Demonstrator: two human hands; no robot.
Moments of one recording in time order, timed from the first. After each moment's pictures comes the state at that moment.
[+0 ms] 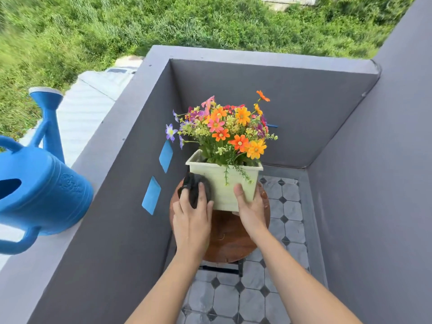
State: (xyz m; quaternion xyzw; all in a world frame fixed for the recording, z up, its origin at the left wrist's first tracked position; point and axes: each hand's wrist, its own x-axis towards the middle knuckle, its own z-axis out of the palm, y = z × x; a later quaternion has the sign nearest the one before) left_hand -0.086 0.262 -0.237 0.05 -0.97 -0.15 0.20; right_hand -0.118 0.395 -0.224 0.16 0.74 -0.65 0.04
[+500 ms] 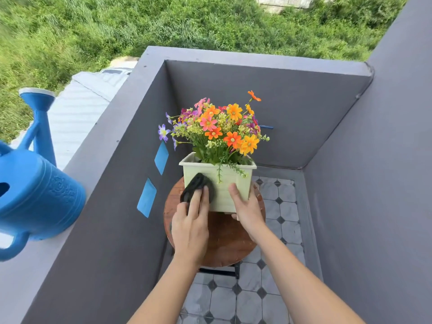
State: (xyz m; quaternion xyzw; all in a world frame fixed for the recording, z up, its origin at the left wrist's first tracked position) left_hand -0.082 0.262 -0.238 -0.05 -0.96 -0.10 0.27; right_hand -0.121 0.400 -0.210 0.16 0.73 -0.66 0.11
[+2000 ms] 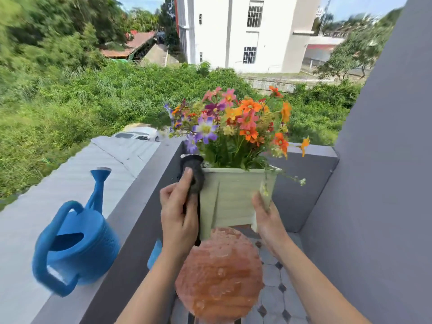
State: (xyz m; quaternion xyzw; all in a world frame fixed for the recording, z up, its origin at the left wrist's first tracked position) left_hand -0.103 0.240 -0.006 -0.05 -0.75 -0.54 0.38; right_hand -0.127 0.415 -0.013 0.01 0.70 -0.72 0.00
